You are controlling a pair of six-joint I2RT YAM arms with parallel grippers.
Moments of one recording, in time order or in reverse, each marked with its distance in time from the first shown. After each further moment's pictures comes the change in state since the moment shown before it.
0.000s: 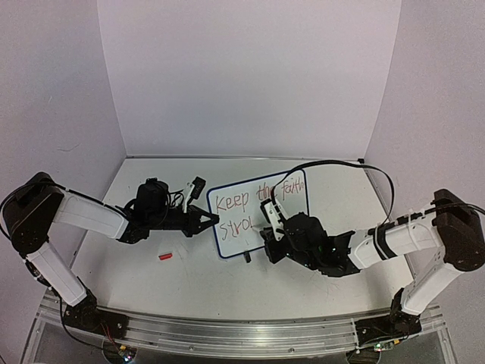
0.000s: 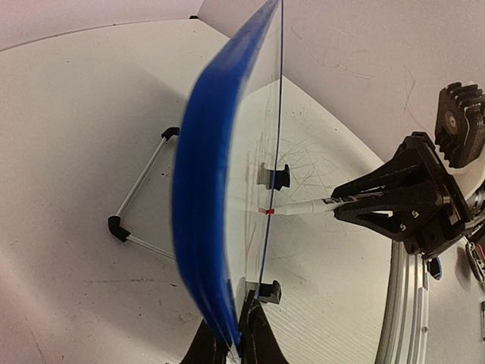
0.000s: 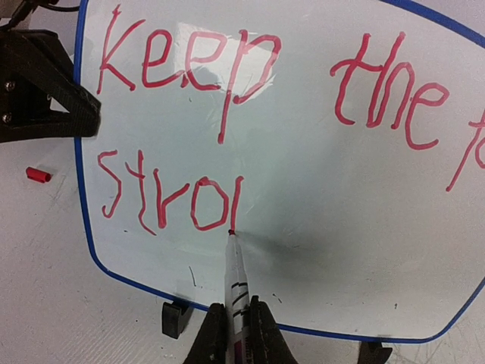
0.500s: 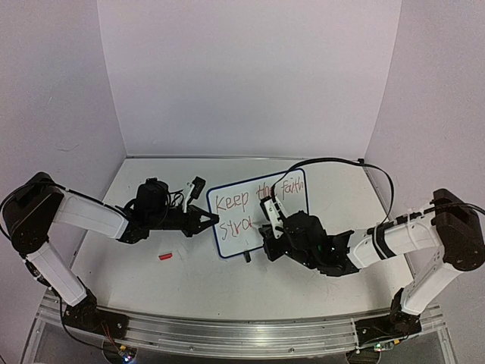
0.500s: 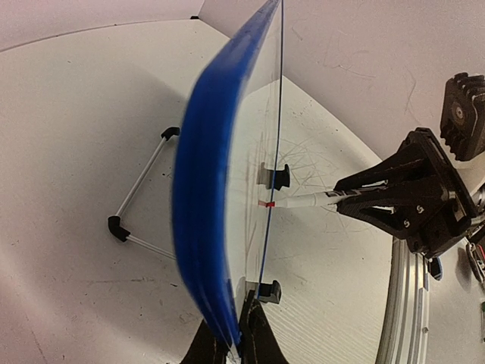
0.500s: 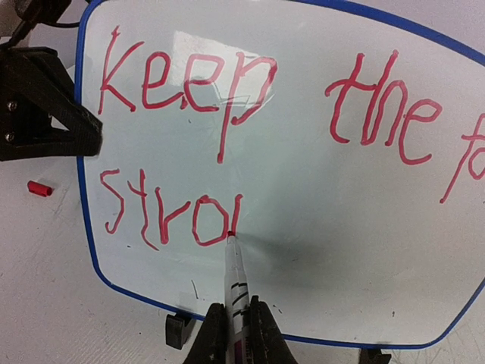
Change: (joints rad) left arm 0.000 0.000 0.000 -0.002 -0.003 -0.001; right arm 0.000 0.009 0.011 0.031 0.015 0.000
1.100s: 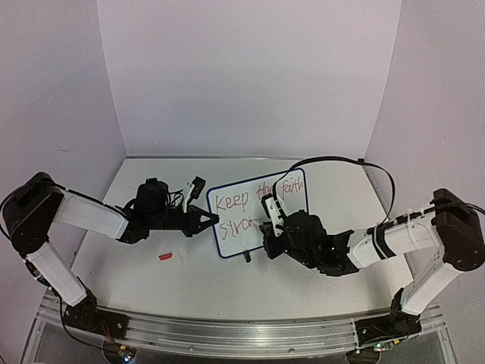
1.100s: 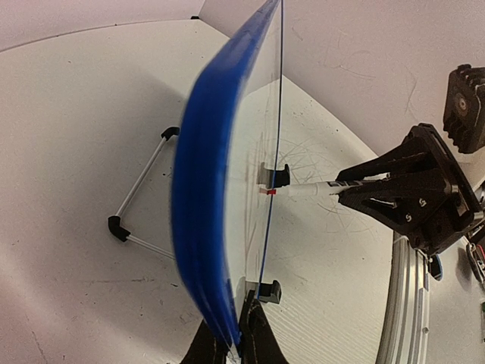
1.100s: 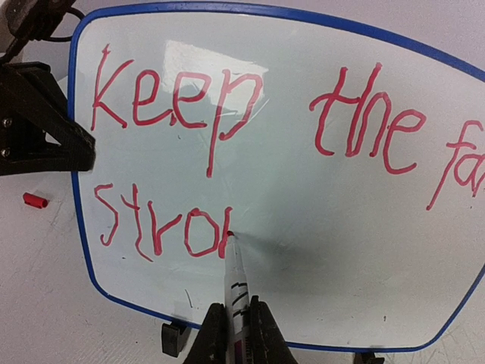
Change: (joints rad) left arm 0.000 0.000 0.000 0.000 -0.001 0.000; right arm 0.000 0.000 0.004 0.019 0.034 -0.001
